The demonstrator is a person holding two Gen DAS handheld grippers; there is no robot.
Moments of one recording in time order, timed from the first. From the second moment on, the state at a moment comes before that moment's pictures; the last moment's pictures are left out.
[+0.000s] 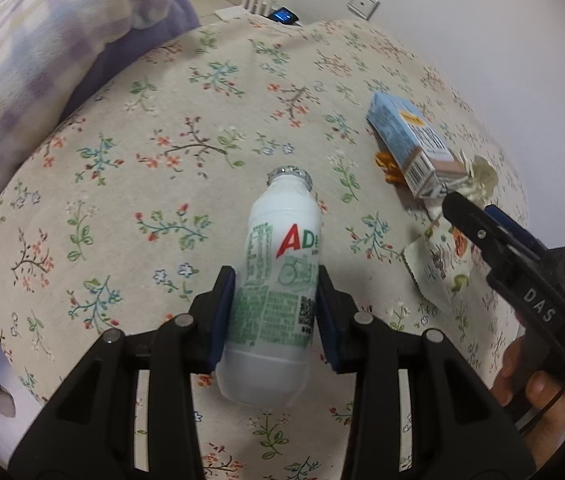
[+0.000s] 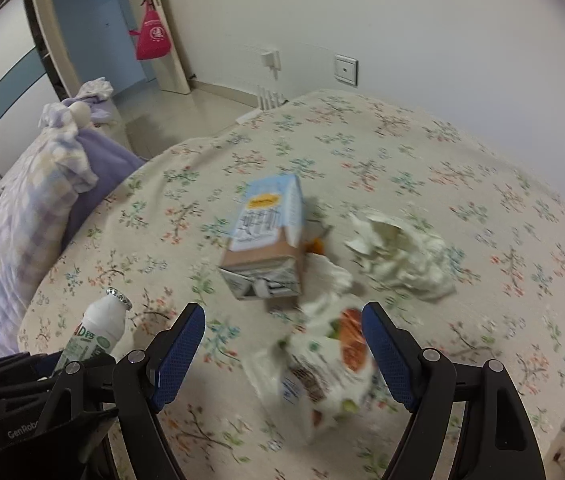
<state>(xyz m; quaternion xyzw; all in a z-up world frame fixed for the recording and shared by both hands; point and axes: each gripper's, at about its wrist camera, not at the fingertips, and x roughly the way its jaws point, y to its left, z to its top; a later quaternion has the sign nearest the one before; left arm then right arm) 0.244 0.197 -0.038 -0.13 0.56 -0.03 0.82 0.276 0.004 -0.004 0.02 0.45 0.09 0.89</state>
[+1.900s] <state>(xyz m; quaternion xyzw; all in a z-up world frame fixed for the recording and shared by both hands) 0.184 0.092 0.048 -0.18 0.43 -0.07 0.88 0.146 -0.146 0.093 0.07 0.33 0.01 0.94</state>
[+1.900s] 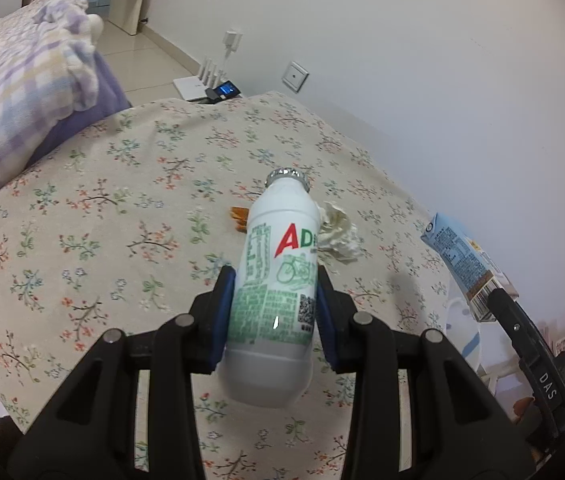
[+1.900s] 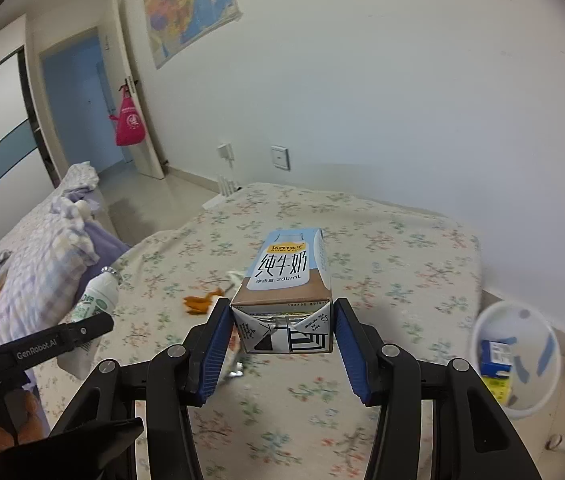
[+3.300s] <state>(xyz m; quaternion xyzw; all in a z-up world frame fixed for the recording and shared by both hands) 0.207 -0.239 -0.008 0.02 0.49 -0.35 0.79 0.062 -0.417 0.038 0.21 0.40 -0.18 0.87</state>
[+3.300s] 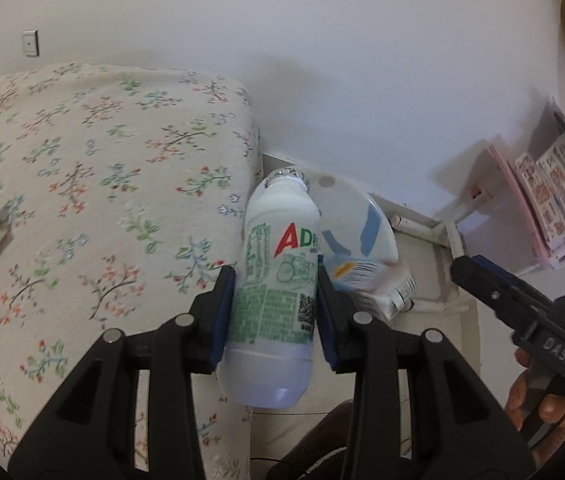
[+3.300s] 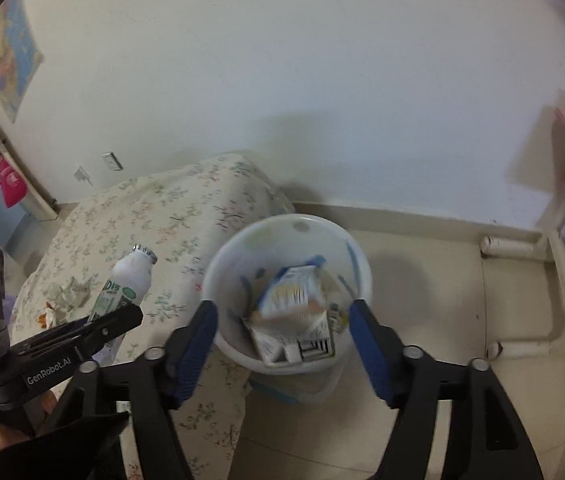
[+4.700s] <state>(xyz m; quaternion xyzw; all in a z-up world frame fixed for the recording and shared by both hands) 0.195 -0.215 0.001 0.10 0.49 -0.31 0.81 0.050 -0.410 0.067 0.20 0.39 -0.20 0.88</state>
